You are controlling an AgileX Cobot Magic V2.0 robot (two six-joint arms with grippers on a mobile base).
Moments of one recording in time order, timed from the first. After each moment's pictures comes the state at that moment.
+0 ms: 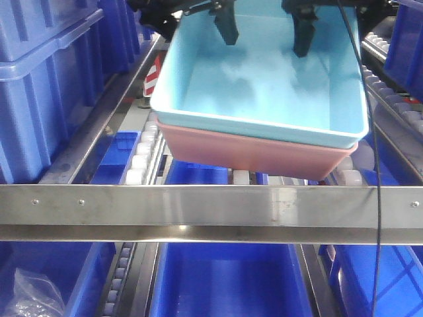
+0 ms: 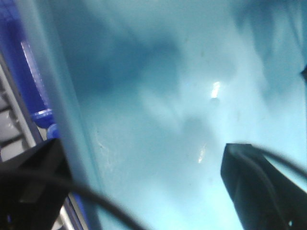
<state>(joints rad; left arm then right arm) -0.53 2.09 -2.05 -0.22 0.74 0.14 0.26 2.02 -2.01 -0.03 1.05 0.01</state>
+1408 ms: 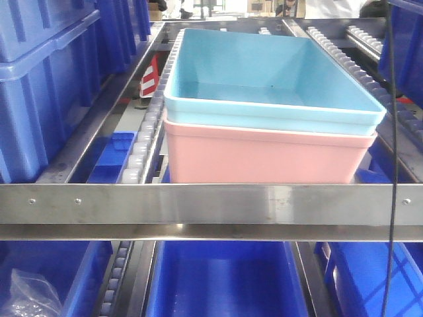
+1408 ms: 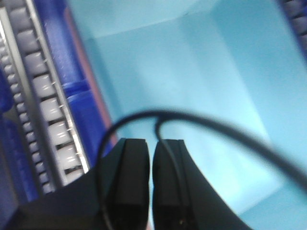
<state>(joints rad) -0.53 1.92 -2.07 -0.08 0.96 -0.06 0.25 1.80 -2.01 -0.02 1.08 0.03</state>
